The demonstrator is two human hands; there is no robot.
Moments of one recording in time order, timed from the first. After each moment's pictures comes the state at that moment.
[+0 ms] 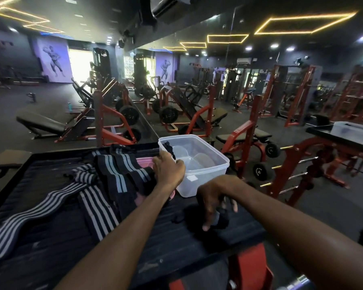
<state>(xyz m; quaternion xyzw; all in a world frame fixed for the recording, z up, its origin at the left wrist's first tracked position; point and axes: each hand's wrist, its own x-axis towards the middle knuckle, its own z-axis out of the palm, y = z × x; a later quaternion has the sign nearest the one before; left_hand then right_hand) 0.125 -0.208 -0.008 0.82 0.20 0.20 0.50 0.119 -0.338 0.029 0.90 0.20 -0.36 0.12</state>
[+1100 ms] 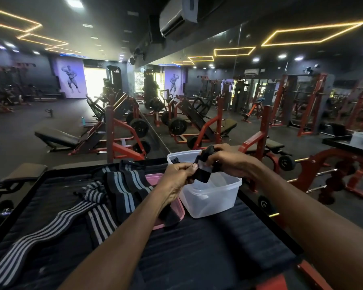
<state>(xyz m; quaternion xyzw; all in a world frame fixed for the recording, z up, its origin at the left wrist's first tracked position) 0.143 -0.183 0.016 0.66 0.04 0.09 0.74 0.206 -0.345 0.082 0.77 0.21 -0.19 -0.57</state>
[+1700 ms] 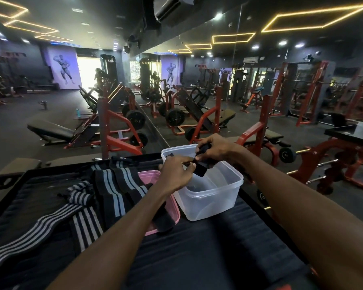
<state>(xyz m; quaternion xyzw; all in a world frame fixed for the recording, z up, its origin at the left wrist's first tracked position) 0.191 -0.177 0.002 0.91 0.01 0.22 0.35 0.268 -0.323 0.076 0.90 0.23 -0.11 -0.35</state>
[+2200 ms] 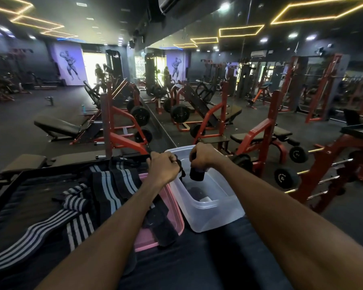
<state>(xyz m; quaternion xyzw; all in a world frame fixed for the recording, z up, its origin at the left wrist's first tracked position) 0.233 -0.132 -0.005 0.91 0.17 0.17 0.35 0.324 -0.260 0.026 0.96 0.21 -0.06 -0.19</state>
